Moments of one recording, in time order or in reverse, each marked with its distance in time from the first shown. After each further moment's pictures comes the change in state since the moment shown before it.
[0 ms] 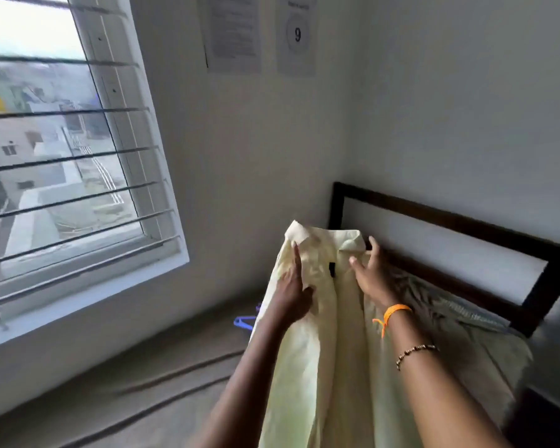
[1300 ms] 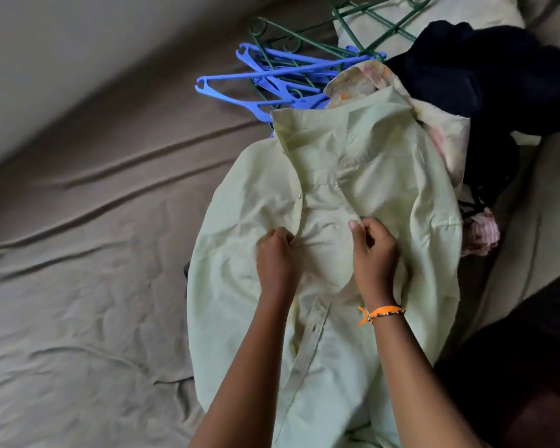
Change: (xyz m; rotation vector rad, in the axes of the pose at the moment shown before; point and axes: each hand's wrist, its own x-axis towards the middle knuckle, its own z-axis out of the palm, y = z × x) left_hand -0.075 -0.213 0.301 0.066 -0.074 -0.876; right_hand -0.114 0.333 0.147 -0.079 -0.134 0.354
